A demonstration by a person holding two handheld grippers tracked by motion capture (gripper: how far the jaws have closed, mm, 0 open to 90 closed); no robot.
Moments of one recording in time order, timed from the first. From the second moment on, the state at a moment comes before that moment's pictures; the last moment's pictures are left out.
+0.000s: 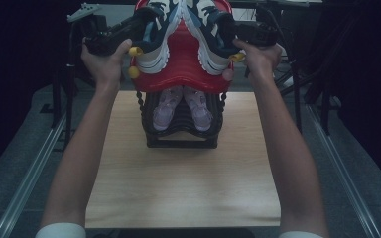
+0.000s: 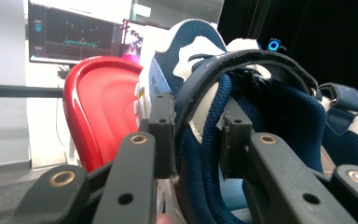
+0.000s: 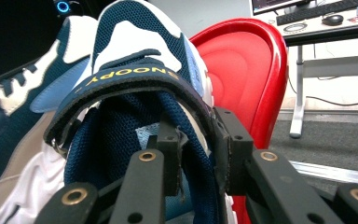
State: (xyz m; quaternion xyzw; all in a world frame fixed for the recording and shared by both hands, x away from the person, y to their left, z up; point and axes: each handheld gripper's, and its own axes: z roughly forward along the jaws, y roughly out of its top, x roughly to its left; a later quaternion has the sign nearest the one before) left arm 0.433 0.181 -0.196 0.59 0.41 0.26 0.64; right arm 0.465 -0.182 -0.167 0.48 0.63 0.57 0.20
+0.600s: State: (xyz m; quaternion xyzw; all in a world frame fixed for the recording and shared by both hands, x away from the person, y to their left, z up) left arm 0.443 0.172 -0.213 0.61 0.40 0.26 0.63; right arm 0.465 -0.163 -0.172 0.45 0.66 0.57 0.18
